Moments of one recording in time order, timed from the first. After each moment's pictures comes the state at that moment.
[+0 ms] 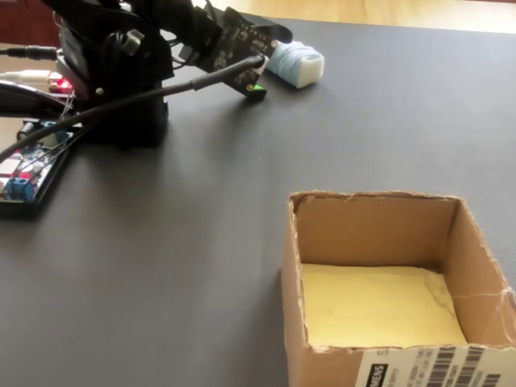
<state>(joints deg) -42.2 130.6 176.7 -3.0 96.4</state>
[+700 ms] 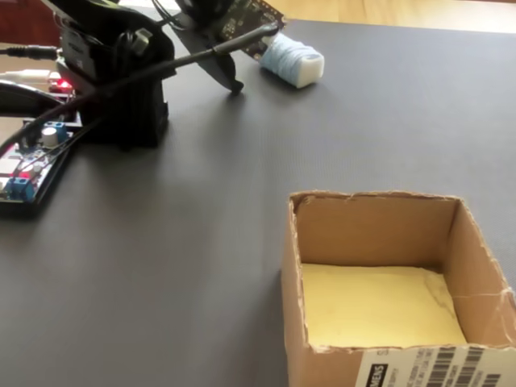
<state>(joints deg) -47.0 130.6 159.6 27.0 95.1</state>
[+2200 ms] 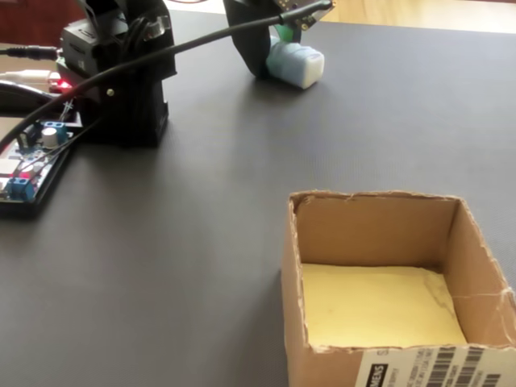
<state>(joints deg) -48.5 94.6 130.3 36.8 92.0</state>
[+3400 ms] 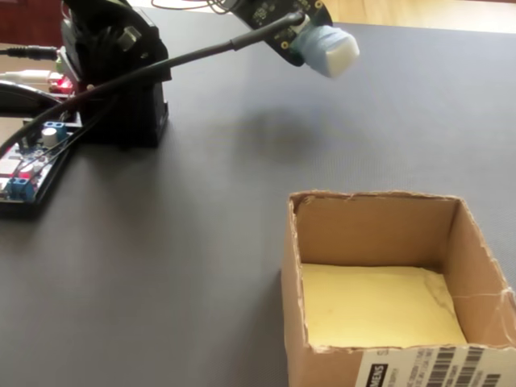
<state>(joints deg) -28.4 122.6 151.0 13.4 91.2</state>
